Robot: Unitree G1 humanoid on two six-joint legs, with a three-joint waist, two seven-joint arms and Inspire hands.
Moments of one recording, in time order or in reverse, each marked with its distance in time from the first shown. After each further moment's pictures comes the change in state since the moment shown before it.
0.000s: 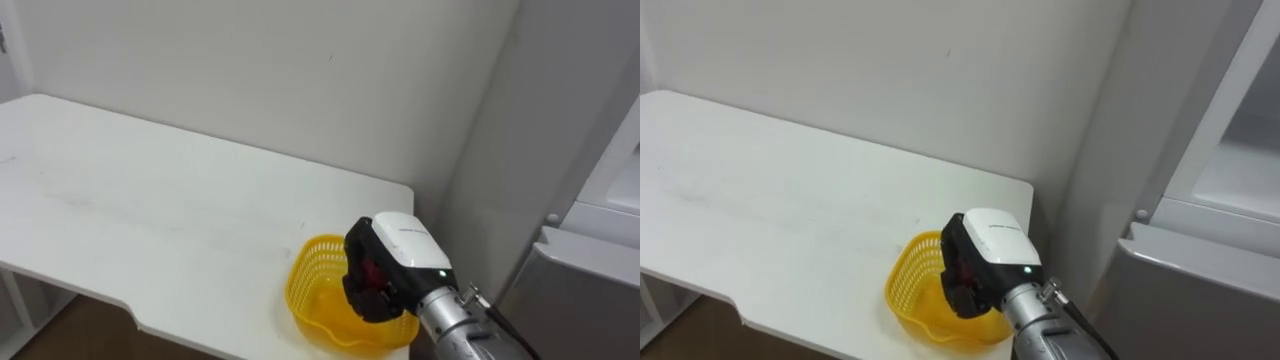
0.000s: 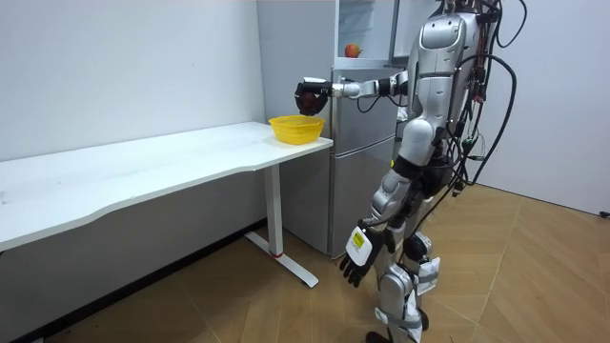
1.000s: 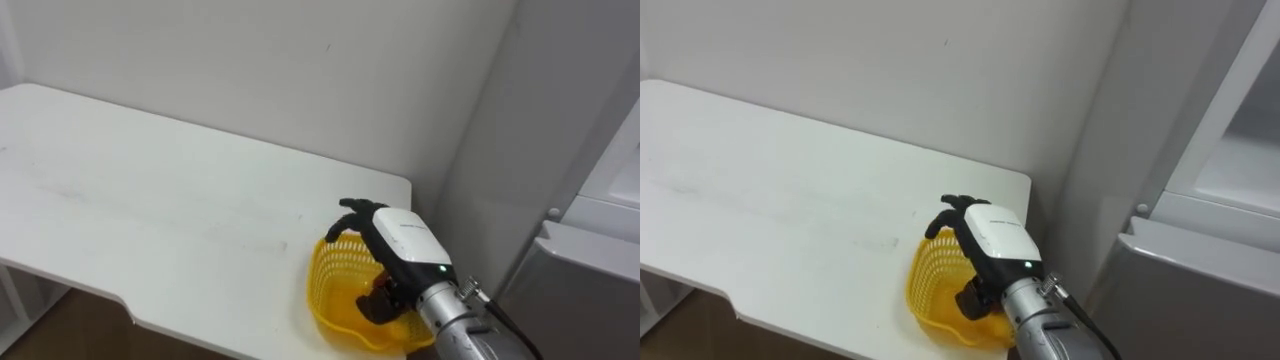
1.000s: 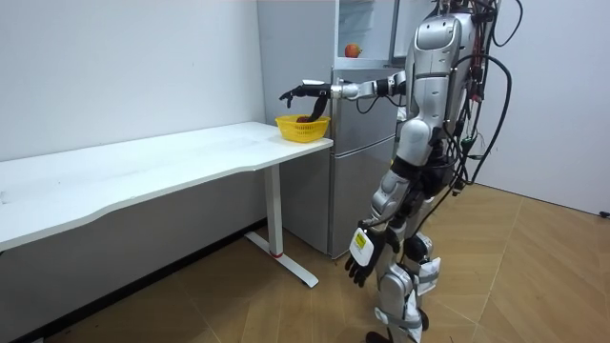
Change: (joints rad) left arm -0.001 0.004 -0.020 0.000 0.000 0.002 -0.036; right arm -0.025 -0.001 0.003 0.004 0.002 0.001 0.000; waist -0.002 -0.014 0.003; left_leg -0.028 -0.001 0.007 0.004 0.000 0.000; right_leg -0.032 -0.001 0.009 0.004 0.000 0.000
